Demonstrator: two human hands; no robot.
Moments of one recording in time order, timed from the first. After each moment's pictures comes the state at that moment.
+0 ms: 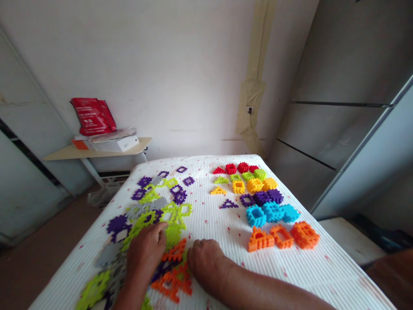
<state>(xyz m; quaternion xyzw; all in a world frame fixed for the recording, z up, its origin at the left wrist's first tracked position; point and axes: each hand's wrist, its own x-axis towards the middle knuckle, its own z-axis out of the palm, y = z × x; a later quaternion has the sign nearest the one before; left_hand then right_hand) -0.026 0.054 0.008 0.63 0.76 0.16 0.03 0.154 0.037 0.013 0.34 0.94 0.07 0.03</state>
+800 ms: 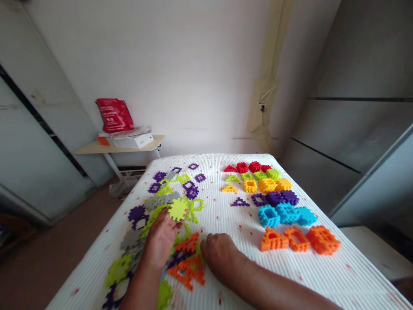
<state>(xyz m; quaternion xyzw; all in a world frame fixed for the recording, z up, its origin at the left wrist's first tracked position) -0.015 0.048 0.012 0.30 0.44 0.69 0.49 0.158 0.040 0.024 0.34 0.94 0.04 0.04</state>
